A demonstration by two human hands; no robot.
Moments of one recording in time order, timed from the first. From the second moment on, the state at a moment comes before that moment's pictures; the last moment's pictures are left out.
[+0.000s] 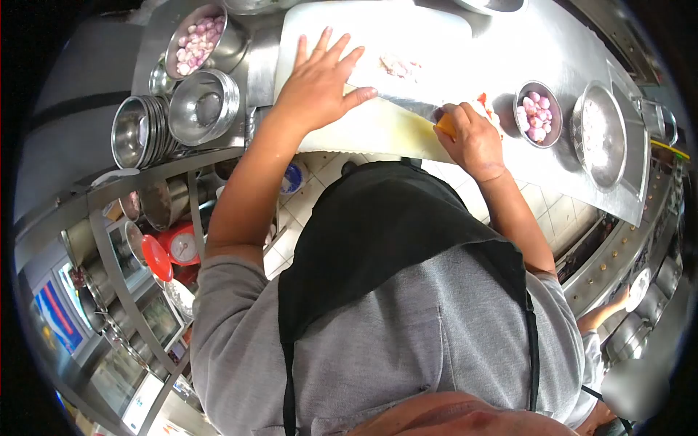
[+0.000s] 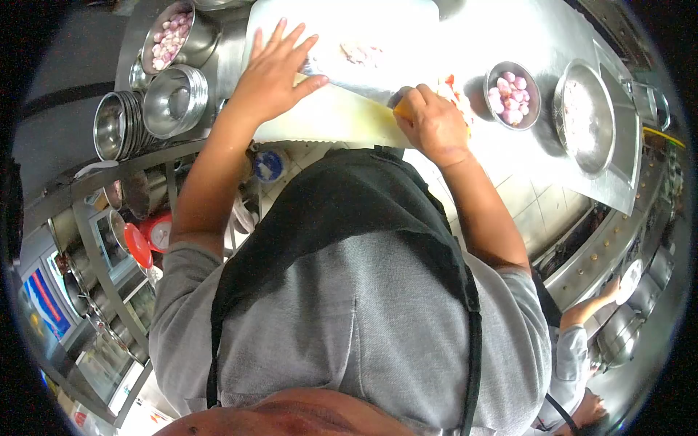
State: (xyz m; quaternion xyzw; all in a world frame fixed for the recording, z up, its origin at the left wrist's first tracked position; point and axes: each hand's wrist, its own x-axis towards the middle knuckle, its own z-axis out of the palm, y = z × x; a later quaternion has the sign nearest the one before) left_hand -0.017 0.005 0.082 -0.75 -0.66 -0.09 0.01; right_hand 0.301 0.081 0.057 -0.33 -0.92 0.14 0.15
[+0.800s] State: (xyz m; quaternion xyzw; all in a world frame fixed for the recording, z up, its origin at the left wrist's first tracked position) left_hand 0.078 0.164 0.075 -0.85 -0.47 -0.25 0.01; right_hand 0.338 0.081 0.077 -0.28 -0.93 0.22 0.10
